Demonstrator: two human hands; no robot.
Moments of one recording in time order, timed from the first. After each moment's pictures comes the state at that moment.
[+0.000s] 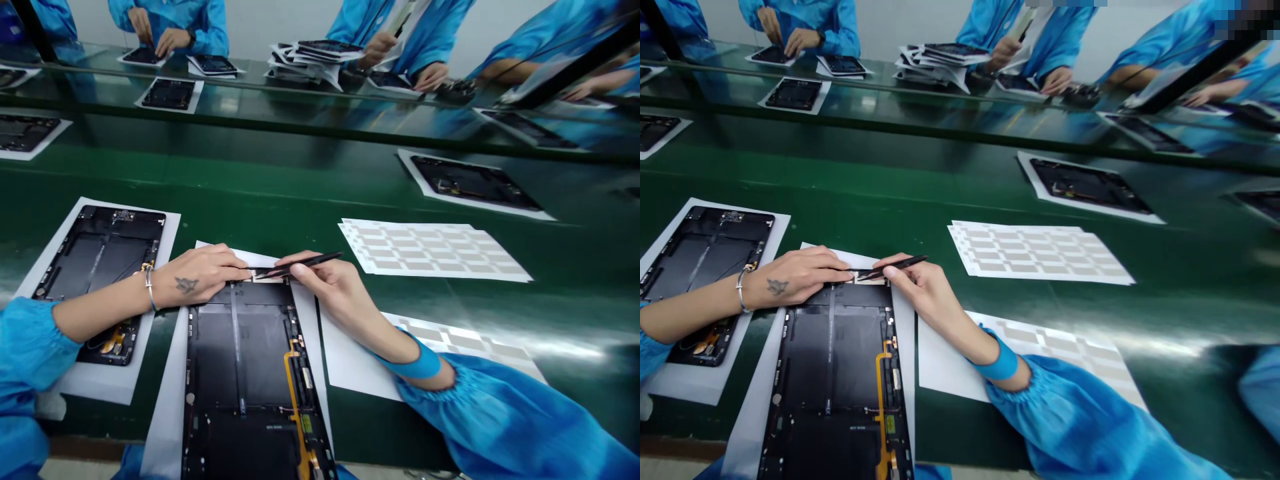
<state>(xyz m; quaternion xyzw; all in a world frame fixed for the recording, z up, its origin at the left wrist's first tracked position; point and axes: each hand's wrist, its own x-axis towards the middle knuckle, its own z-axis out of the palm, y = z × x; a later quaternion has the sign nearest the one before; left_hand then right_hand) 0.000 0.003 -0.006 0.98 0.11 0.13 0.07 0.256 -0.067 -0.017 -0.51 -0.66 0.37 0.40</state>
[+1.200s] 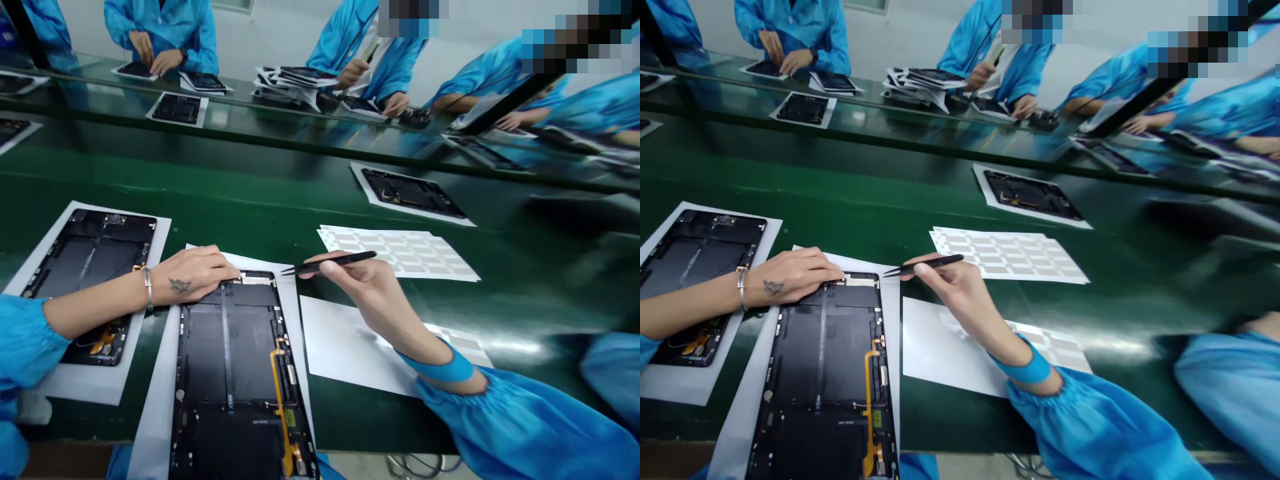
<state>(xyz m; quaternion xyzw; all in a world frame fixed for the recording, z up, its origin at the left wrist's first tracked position) 0.005 0.008 -0.008 0.99 0.13 0.09 0.04 0.302 -0.079 -0.002 -0.58 -0.63 0.31 0.40</state>
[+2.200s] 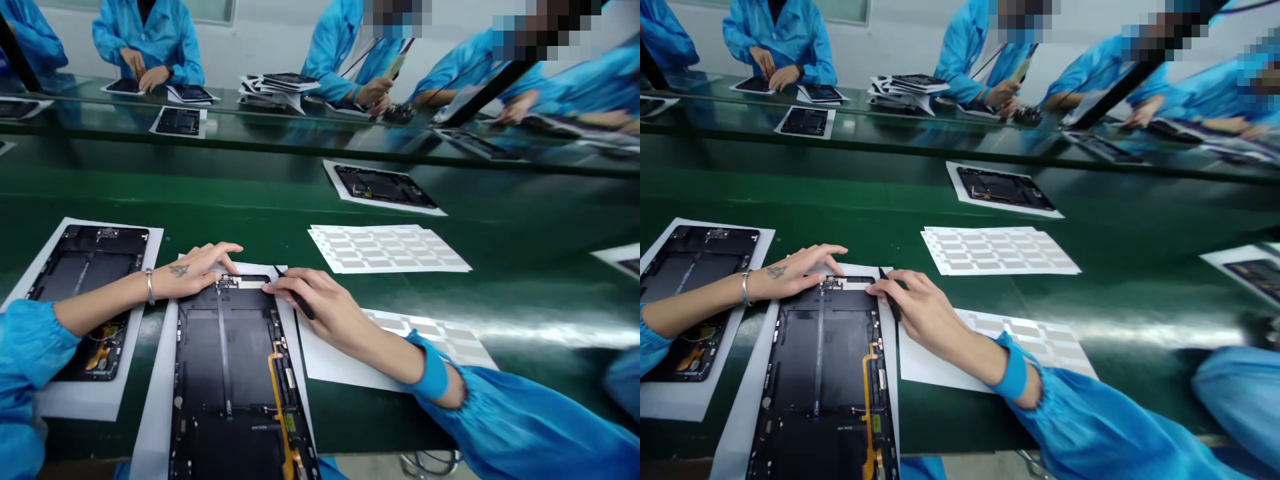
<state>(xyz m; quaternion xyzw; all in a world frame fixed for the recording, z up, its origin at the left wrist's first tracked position) 0.014 0.026 -0.003 0.92 0.20 0.09 0.32 0.283 -0.091 -0.026 -0.44 -0.86 0.05 0.25</state>
